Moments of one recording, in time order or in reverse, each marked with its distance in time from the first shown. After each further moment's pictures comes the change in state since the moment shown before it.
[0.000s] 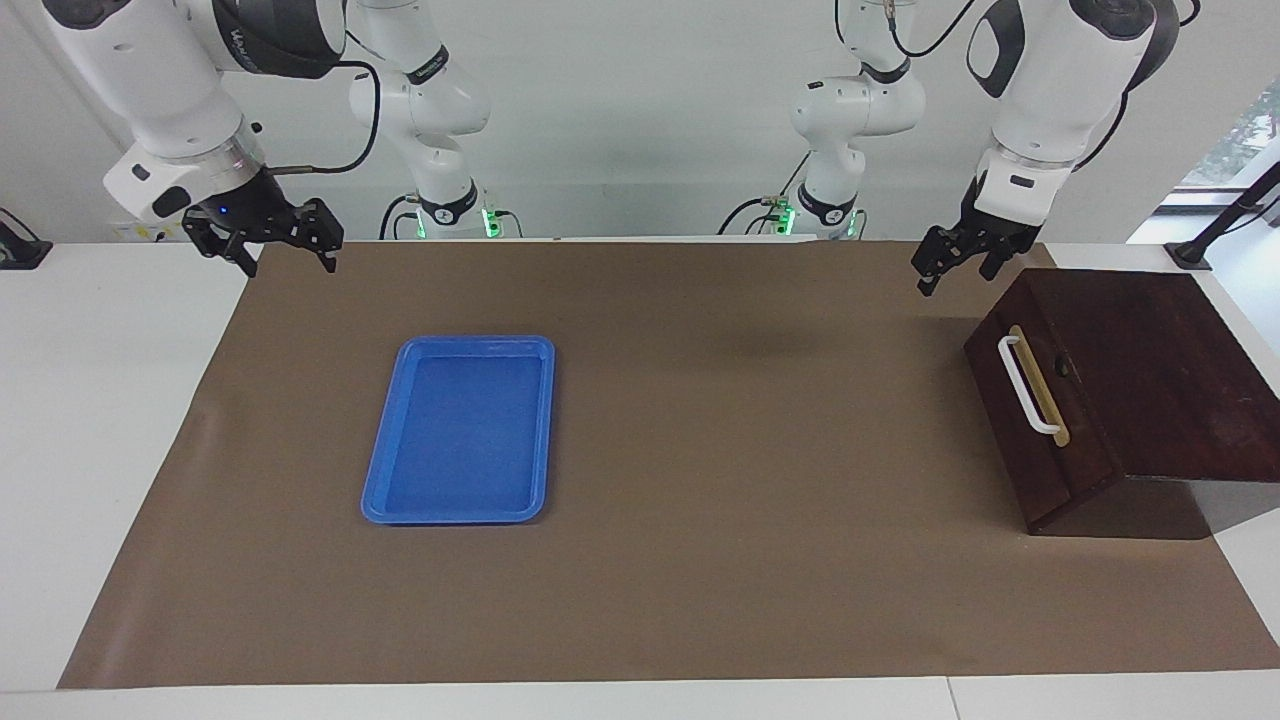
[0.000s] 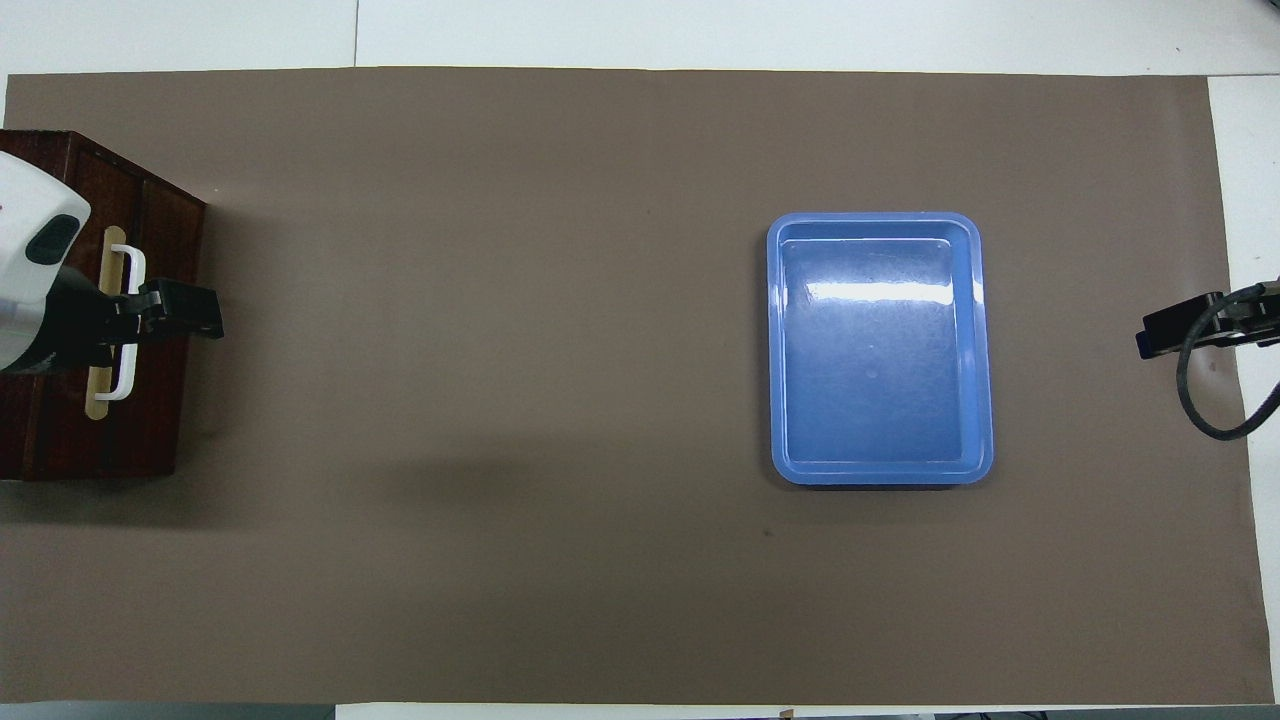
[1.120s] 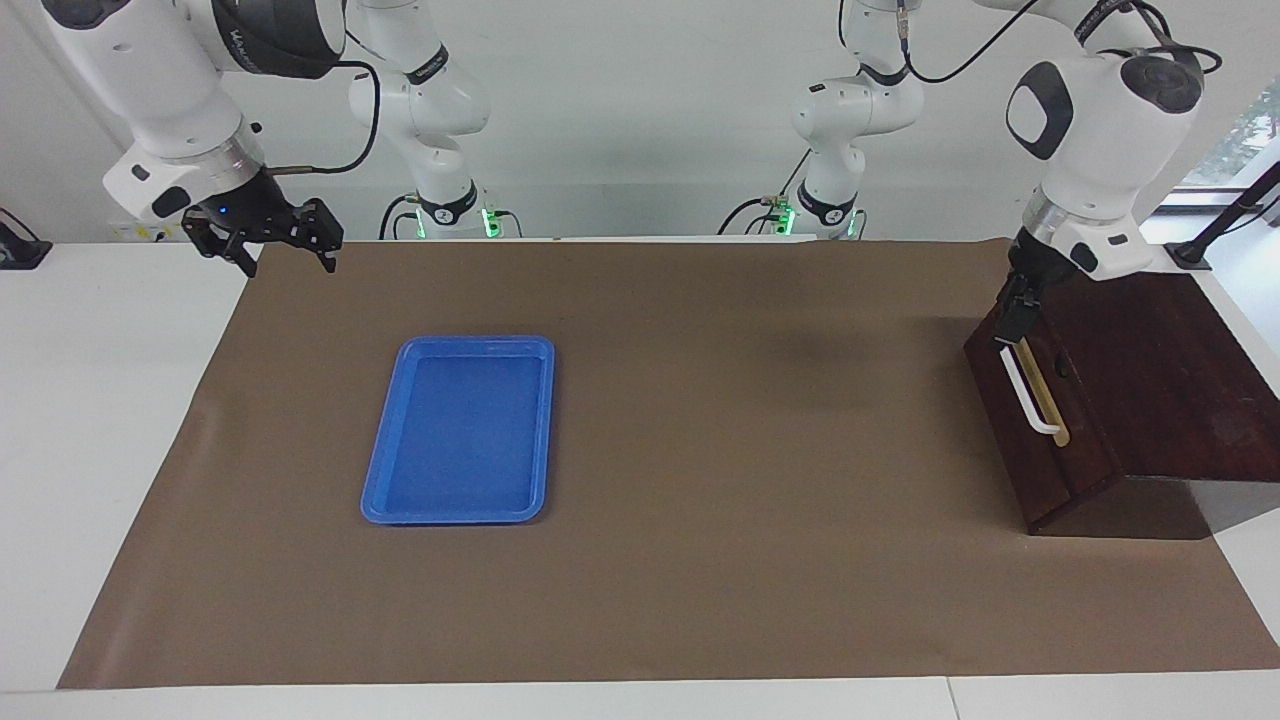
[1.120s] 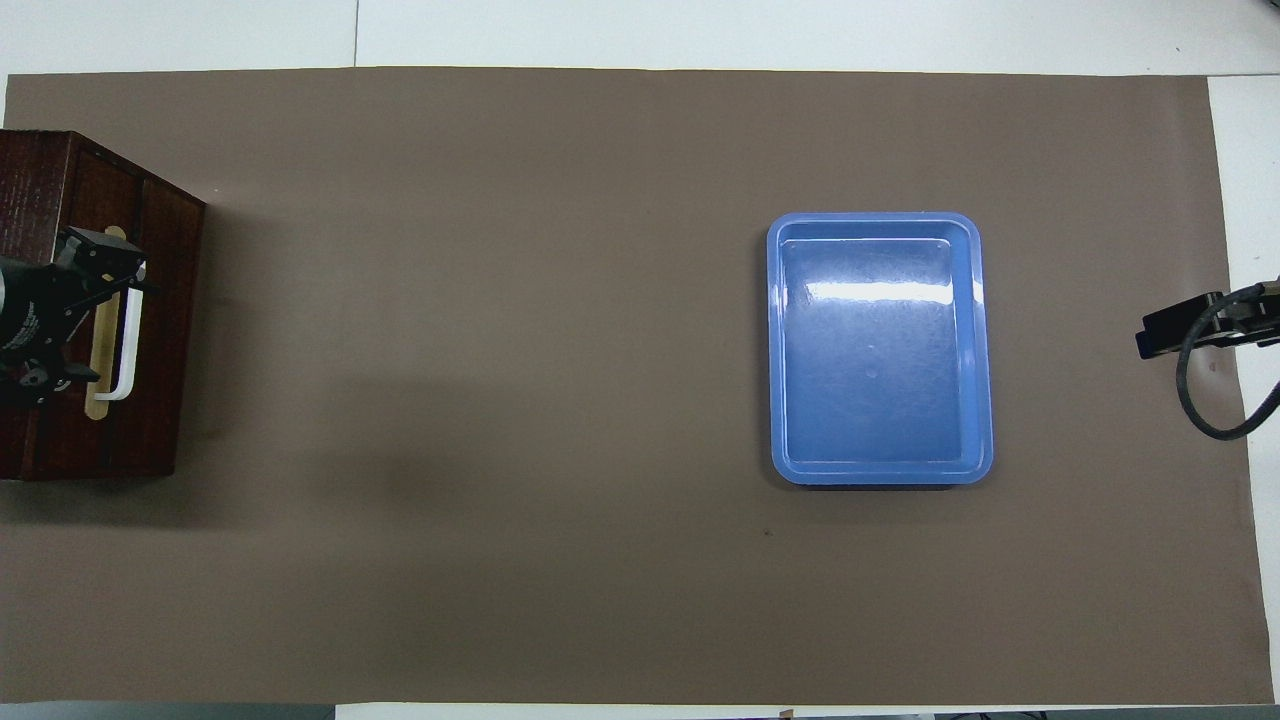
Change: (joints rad) left arm 0.094 0.012 0.027 -0.100 0.008 0.118 -0.545; right arm 0.000 0.000 0.000 0.000 0.000 0.000 0.000
